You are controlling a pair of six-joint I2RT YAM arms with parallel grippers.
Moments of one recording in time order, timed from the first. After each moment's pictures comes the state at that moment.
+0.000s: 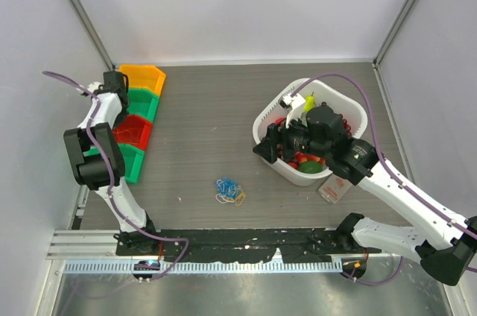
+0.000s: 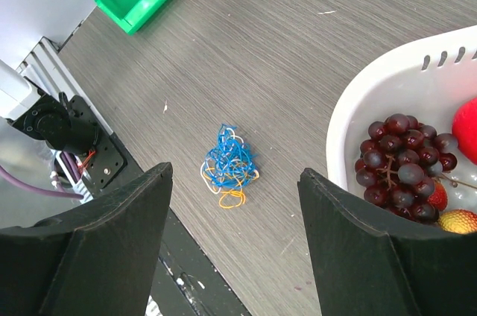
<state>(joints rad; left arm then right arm) 0.22 1.87 1.47 -0.68 -0.59 -0.61 0.74 1.00 1.04 -0.44 -0.20 0.30</state>
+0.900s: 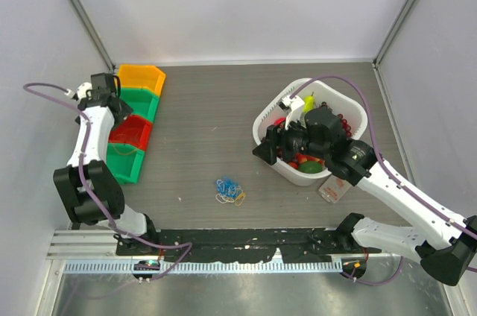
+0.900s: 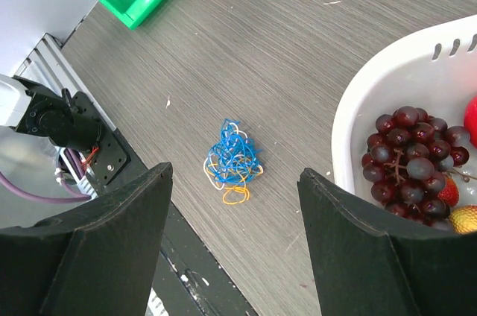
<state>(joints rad) 0.22 1.56 1.33 -0.74 -0.46 -0.62 0.74 1.01 1.02 -0.43 -0.22 0.32</state>
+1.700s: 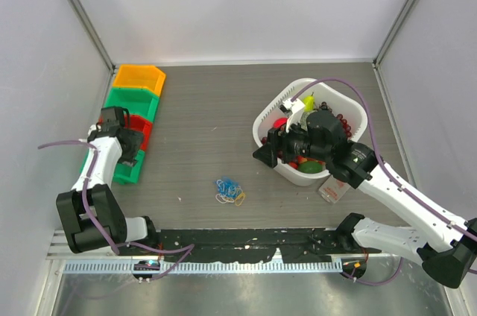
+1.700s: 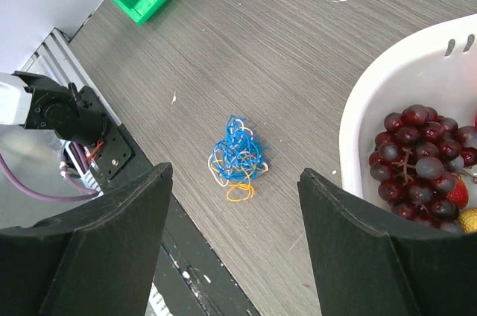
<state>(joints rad) 0.22 1.31 0.90 -0.70 -0.17 -1.09 0.74 0.98 0.98 -0.41 -0.24 0.32</state>
